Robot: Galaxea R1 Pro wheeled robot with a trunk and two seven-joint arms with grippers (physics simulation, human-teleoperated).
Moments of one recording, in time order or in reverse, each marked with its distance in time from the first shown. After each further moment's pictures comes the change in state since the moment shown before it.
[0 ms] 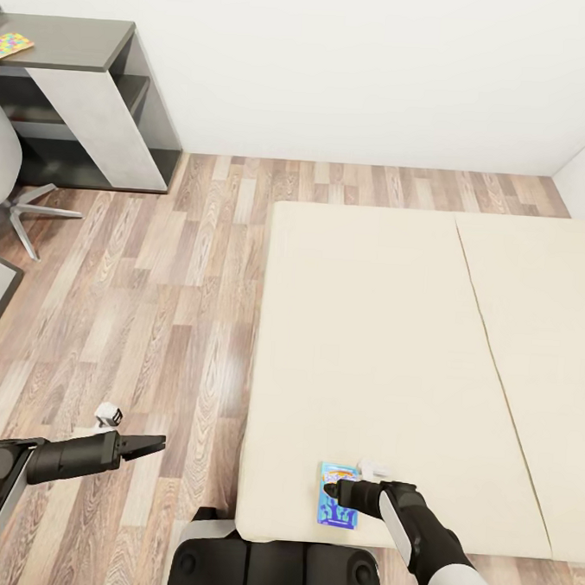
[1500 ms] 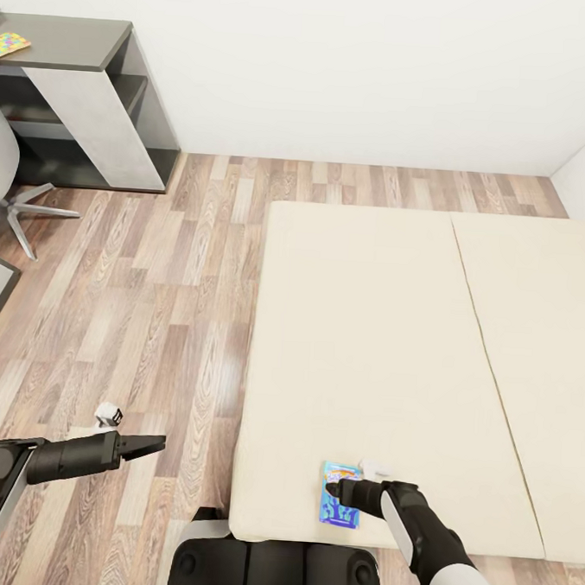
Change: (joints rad) left arm 0.000 0.000 0.000 -0.001 0.001 0.000 0.000; right arm 0.000 -0.006 -0.001 -0.001 -0.002 -0.004 -0.001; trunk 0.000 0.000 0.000
